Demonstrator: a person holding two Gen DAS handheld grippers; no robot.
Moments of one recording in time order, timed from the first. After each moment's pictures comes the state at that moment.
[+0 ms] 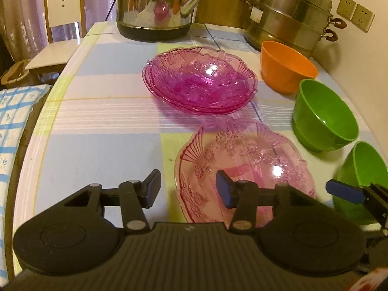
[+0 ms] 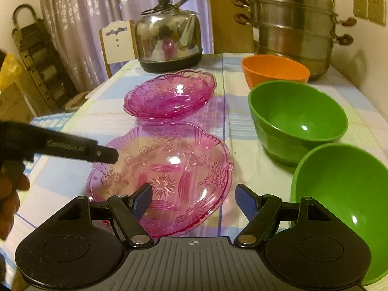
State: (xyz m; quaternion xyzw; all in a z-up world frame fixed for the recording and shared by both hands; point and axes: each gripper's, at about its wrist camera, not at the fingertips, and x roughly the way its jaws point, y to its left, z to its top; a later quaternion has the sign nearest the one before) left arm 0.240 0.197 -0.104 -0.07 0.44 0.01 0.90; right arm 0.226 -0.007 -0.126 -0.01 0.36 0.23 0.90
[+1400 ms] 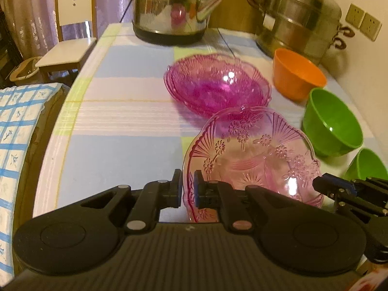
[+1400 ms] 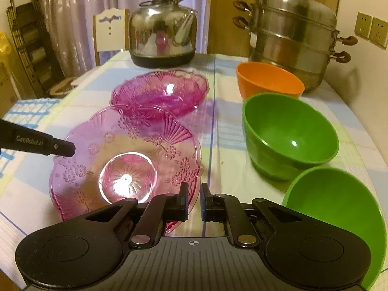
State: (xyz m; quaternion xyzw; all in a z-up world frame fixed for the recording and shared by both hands) left arm 0.228 0.219 -0.086 -0.08 0.43 0.03 0.90; right arm 0.242 0.008 -0.120 -0.07 0.36 0.20 0.91
